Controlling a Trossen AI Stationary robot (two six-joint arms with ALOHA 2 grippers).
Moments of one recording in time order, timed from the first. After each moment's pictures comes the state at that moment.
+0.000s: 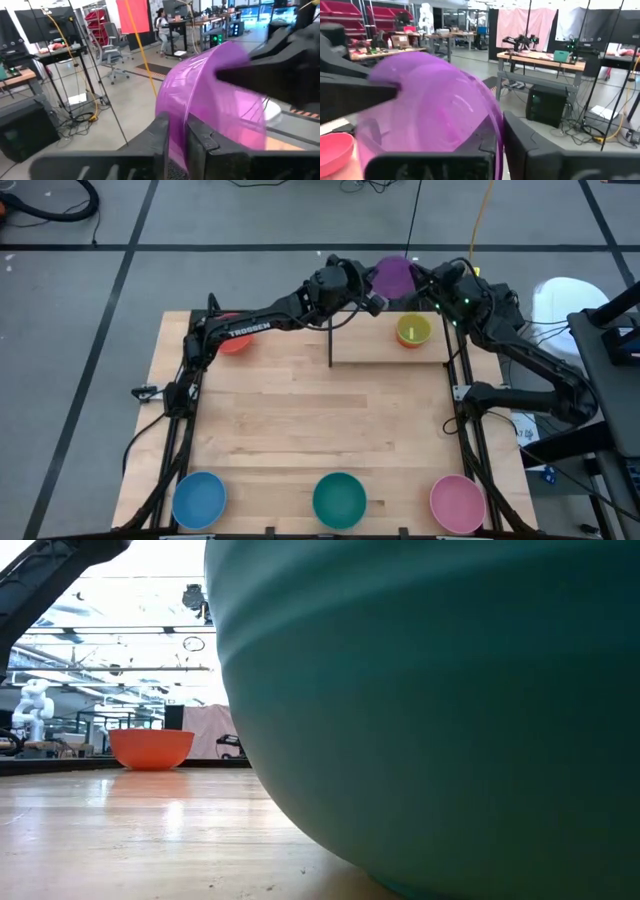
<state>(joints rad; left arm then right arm) 0.28 2.11 2.14 -0.08 -0.43 0.10 -0.71 0.97 0.92 0.02 0.28 -0.02</state>
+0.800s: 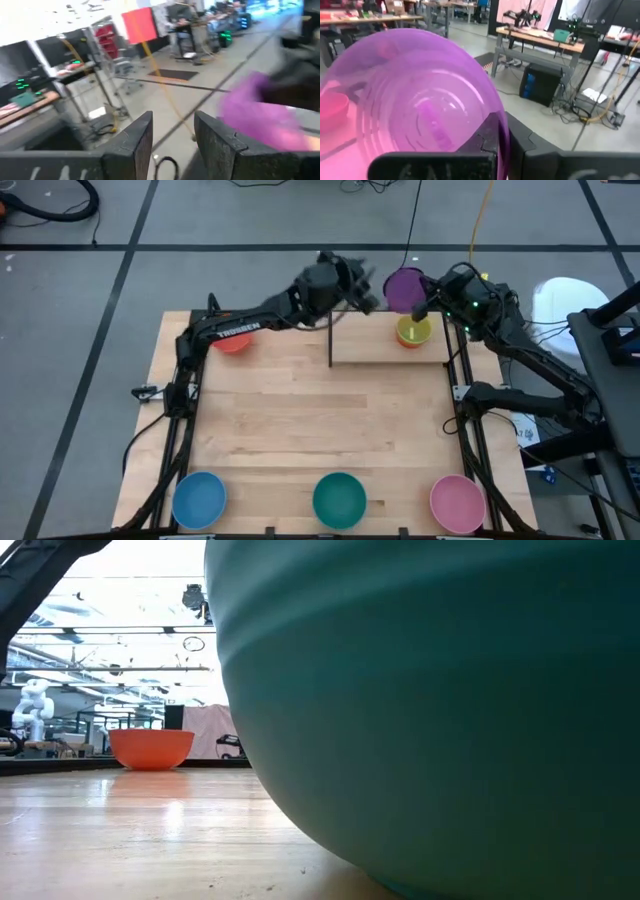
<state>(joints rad) 0.27 2.03 2.14 -0.12 -0.51 0.28 -0.71 0.85 0.92 -0.25 0.29 -0.07</state>
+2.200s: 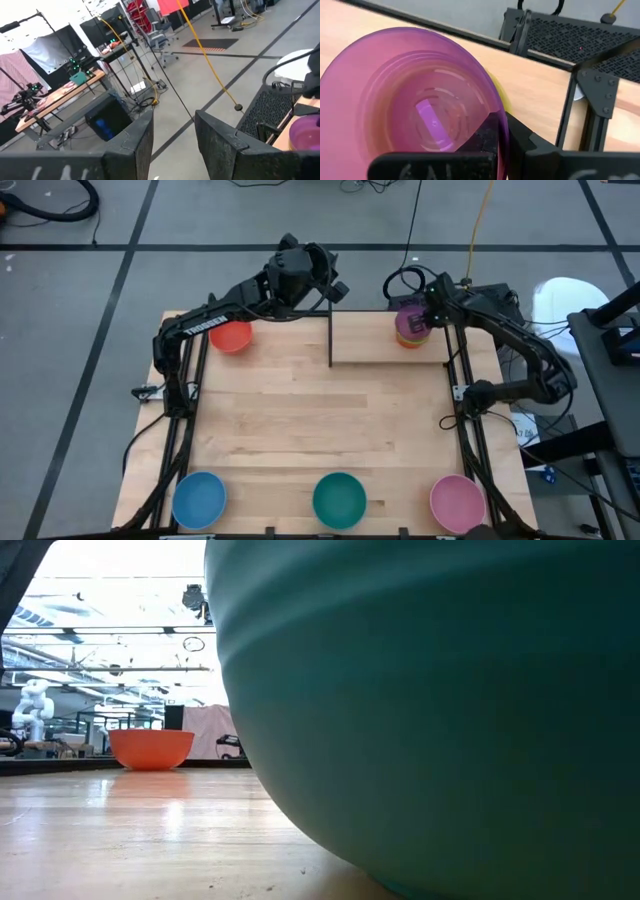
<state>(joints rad) 0.28 1.86 2.14 -0.43 -0.71 0.31 -1.02 1.25 0.92 -0.76 0.15 0.22</state>
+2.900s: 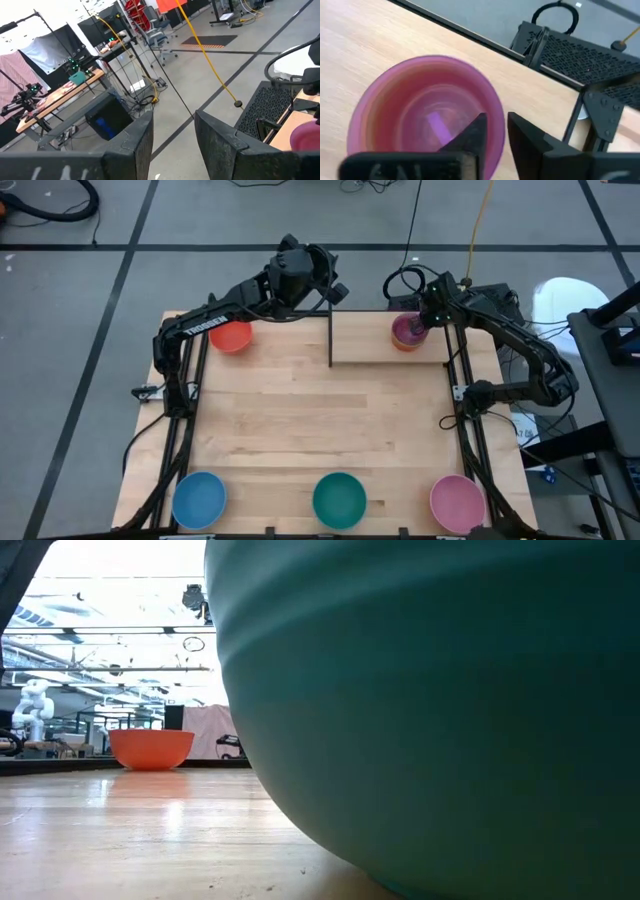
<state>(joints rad) 0.28 1.86 2.14 -0.45 -0.71 0.32 -1.02 1.21 0.92 -0.74 0.10 0.06</state>
